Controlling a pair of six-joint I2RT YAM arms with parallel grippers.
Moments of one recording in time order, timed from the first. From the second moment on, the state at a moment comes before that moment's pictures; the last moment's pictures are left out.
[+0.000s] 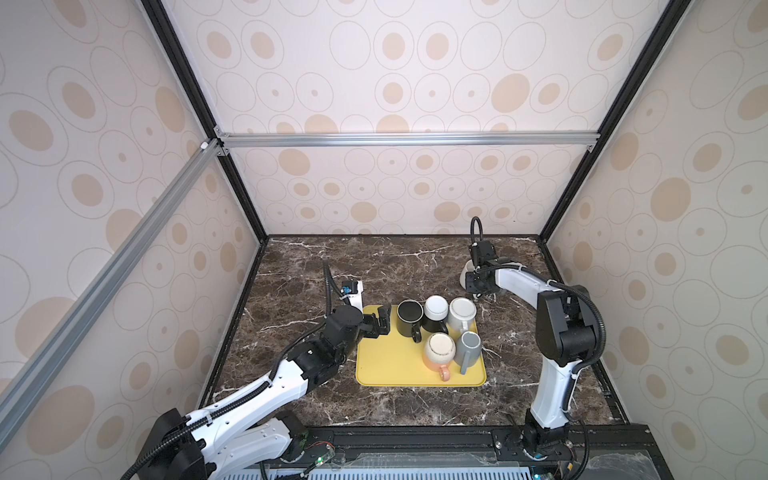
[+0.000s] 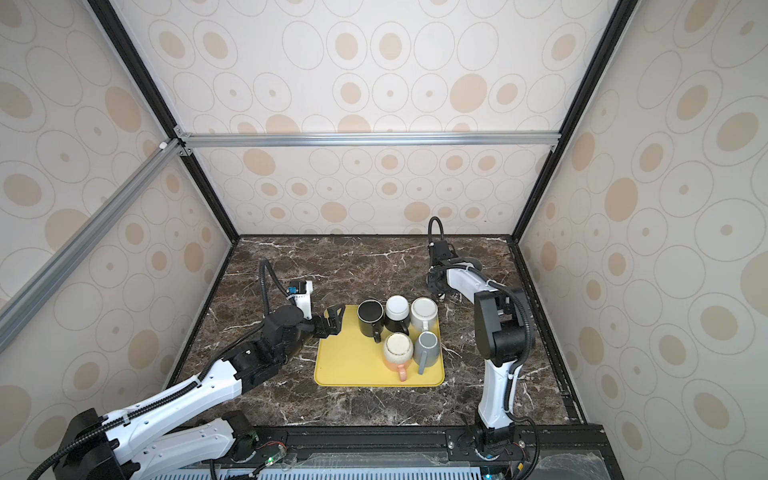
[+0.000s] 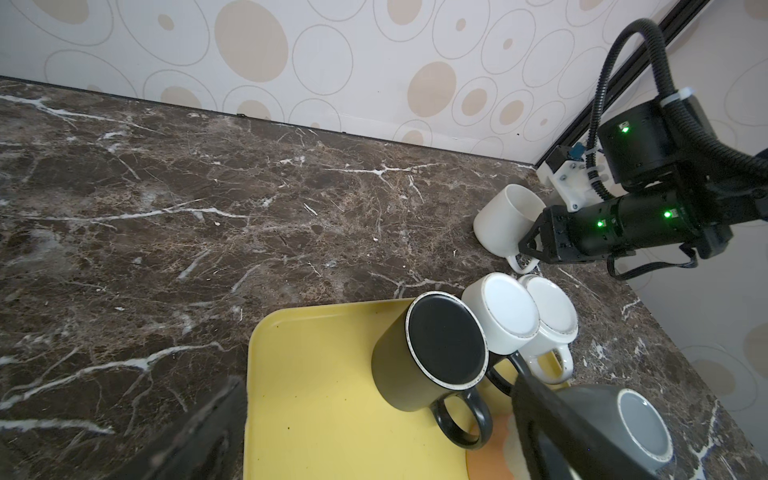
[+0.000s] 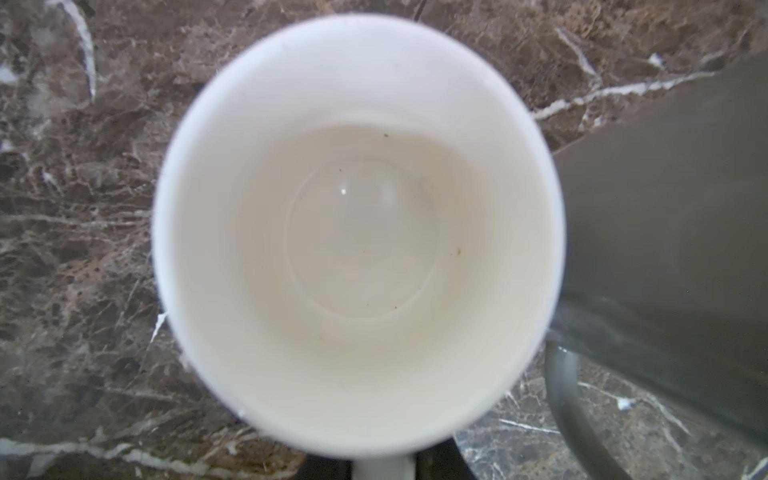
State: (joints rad) left arm -0.75 1.02 0.63 -0.02 -0.34 -0.52; right arm 0.22 1.96 1.42 -0.57 0.23 0.24
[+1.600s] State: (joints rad) left arm -0.75 1.01 0.64 -0.11 -0.32 -0.51; right arm 0.70 1.12 1.17 -0.65 0.17 0.27
